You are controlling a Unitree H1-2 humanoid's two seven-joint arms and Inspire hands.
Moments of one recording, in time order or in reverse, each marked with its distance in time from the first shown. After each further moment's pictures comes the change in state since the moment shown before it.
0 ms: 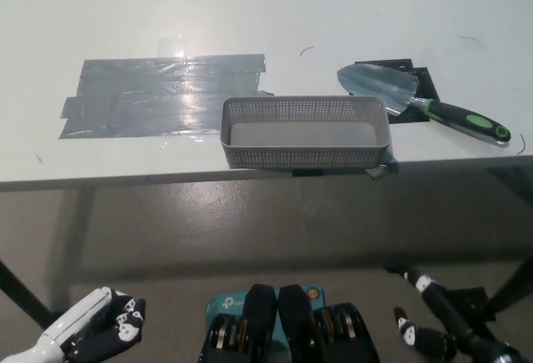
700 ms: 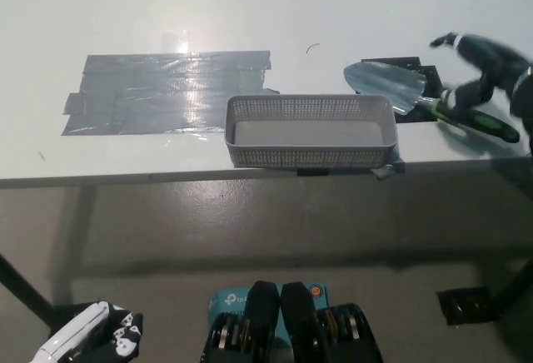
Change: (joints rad) left_arm 0.042 0.002 0.001 -0.013 0.000 0.000 0.000; right_arm -0.821 -0.226 0.139 0.340 -0.098 0.276 0.241
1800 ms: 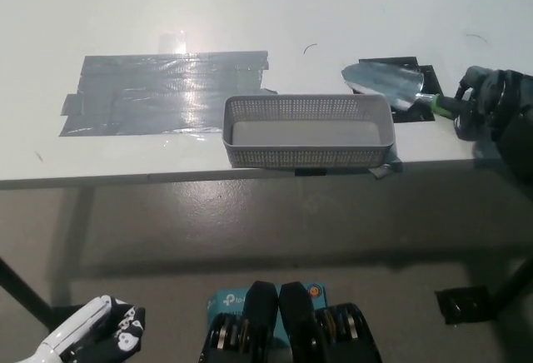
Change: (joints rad) left_arm -0.016 0.004 -0.006 -0.004 0.007 -0.006 0.000; right_arm -0.315 0.111 0.233 0.866 0.031 -0.041 -0.195
